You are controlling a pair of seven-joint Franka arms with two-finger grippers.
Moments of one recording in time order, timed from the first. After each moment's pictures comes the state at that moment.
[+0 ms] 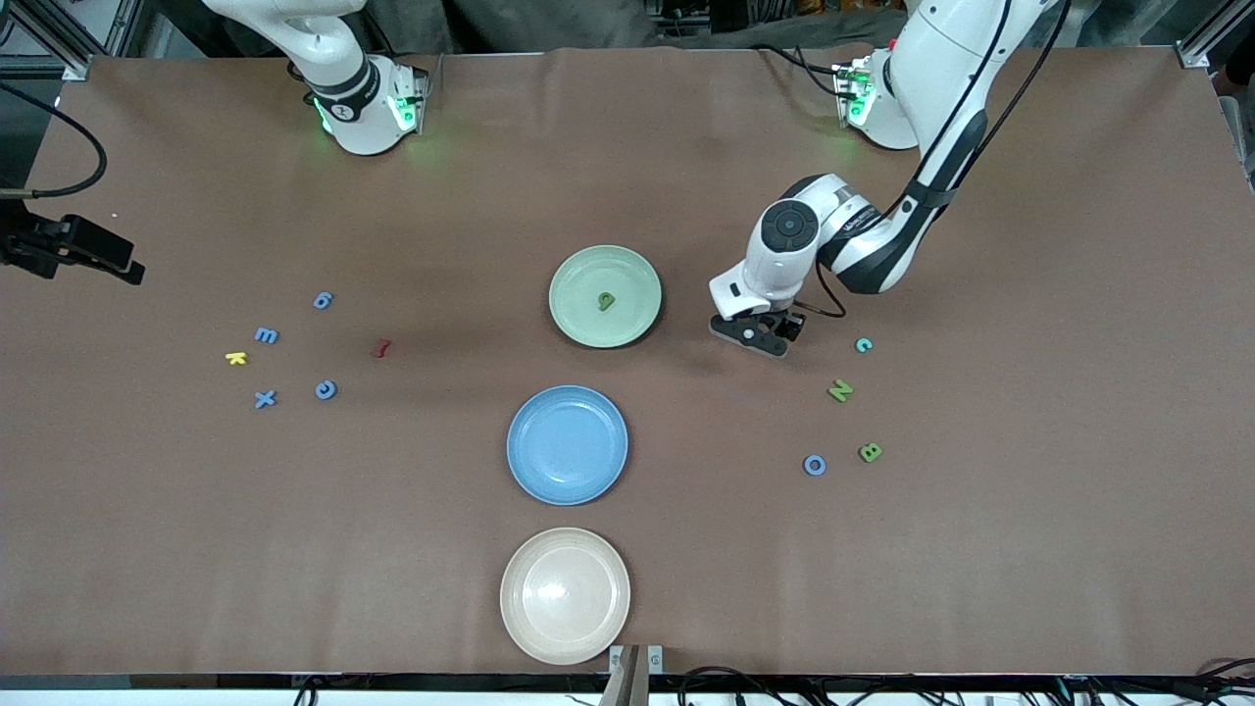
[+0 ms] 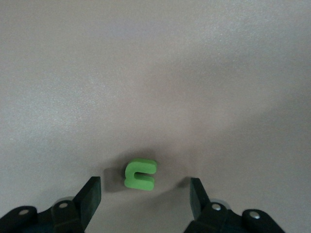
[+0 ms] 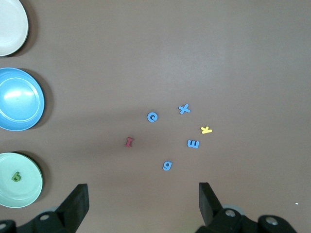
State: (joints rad) left arm -0.28 0.48 -0.33 -2.19 0.35 2.60 -0.44; right arm 0.02 0.08 -0.06 -1.43 0.02 1.48 0.05
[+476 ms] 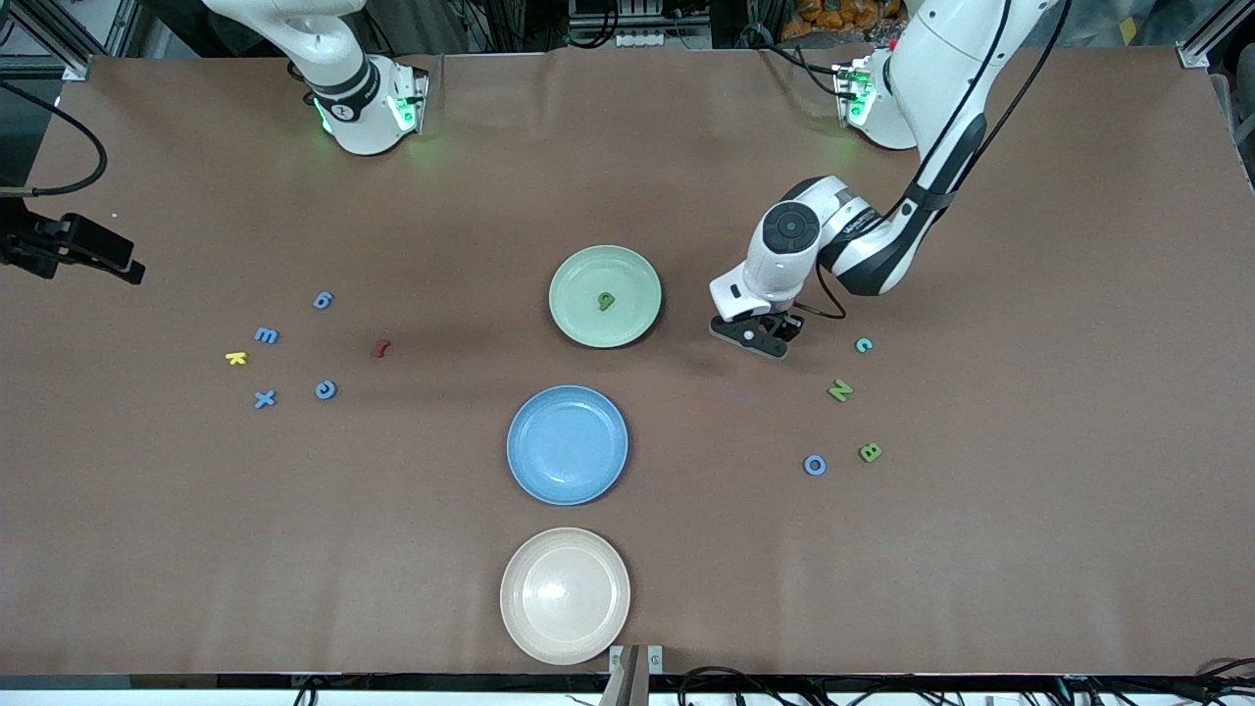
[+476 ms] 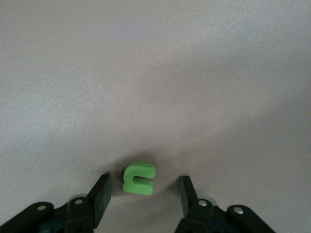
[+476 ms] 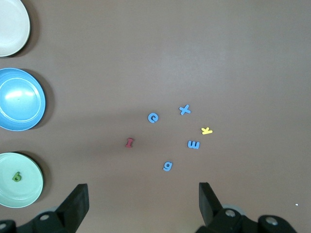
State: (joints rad) left arm -0.28 0.49 -0.33 -2.19 0.35 2.62 -0.44; right arm 0.02 0.08 -0.06 -1.42 0.02 1.48 0.05
